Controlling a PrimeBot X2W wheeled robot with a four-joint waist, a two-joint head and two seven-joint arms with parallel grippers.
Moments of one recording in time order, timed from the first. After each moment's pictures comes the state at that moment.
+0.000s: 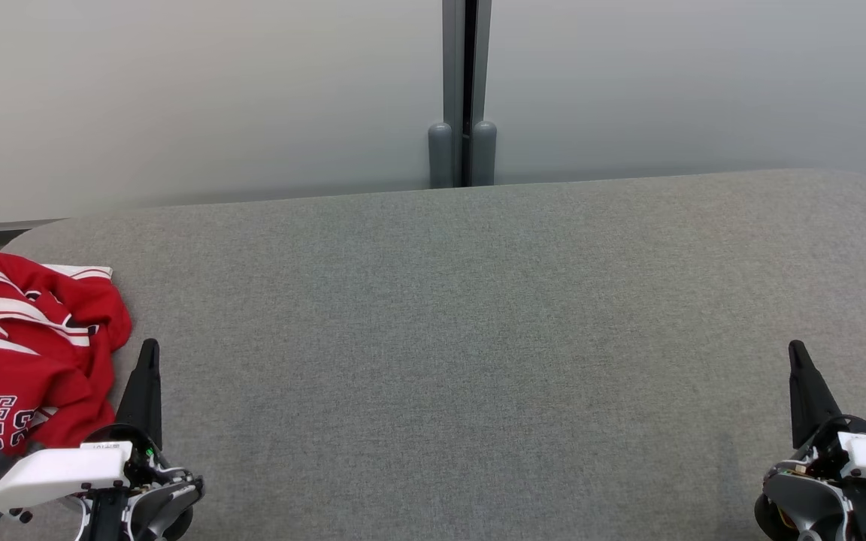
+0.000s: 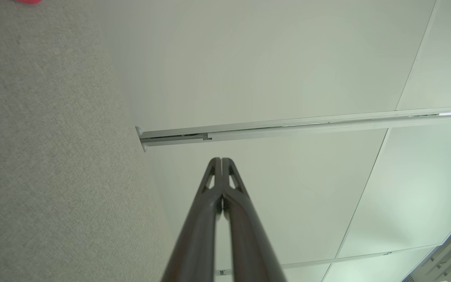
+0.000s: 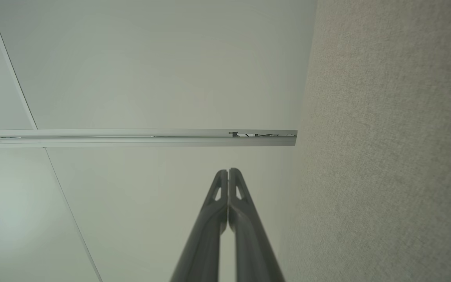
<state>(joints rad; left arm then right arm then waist) -0.11 0.05 0.11 0.25 -1.61 -0.13 0.11 -0.10 -0.05 -0.11 0.25 1.61 0.13 0.11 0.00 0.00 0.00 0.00</state>
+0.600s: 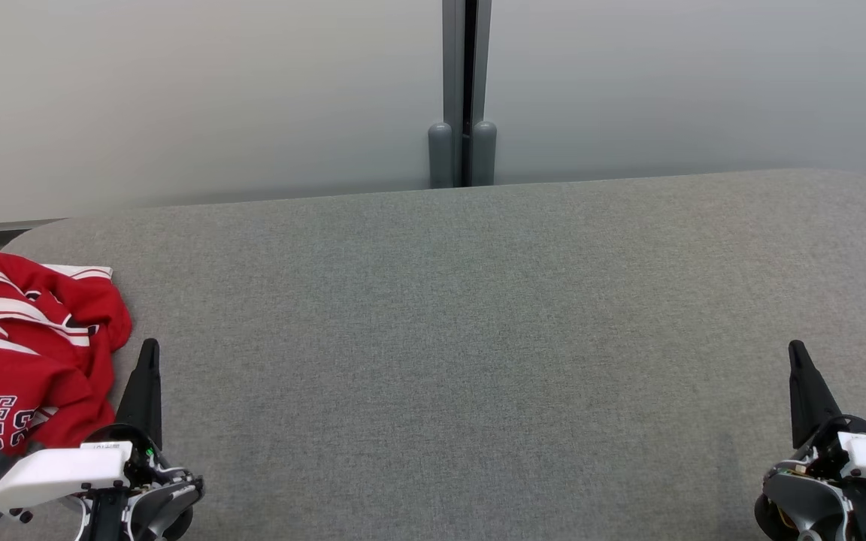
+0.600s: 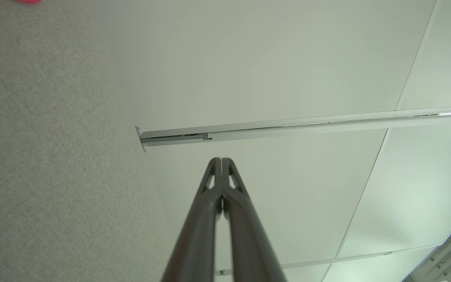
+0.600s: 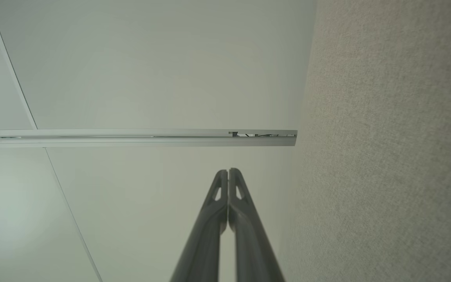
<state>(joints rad) -0.11 0.05 0.11 0.25 -1.61 -0.13 0.11 -0.10 -0.05 -0.11 0.25 1.61 0.13 0.11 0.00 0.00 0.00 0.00</state>
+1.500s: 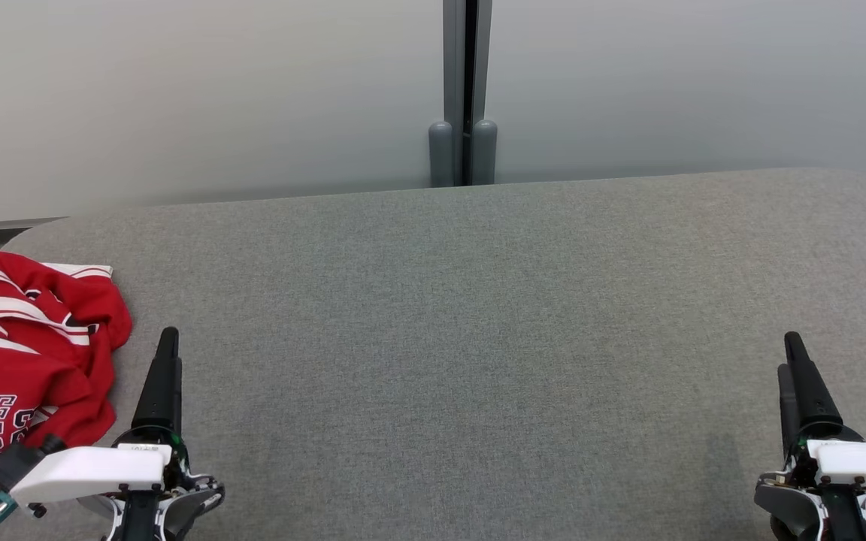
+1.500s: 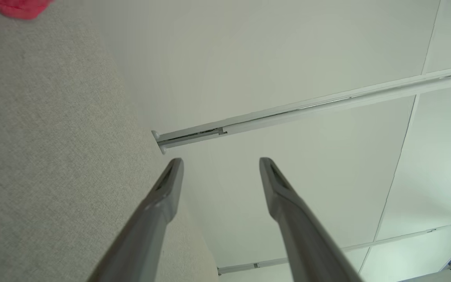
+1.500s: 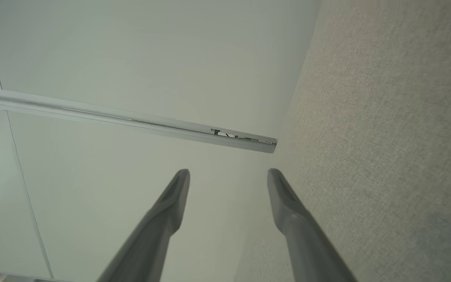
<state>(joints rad) -0.09 0.06 0.04 0.24 -1.49 -0.13 0.04 -0.08 -0.07 -0.05 0.25 1.47 0.13 0.04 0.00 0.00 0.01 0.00</state>
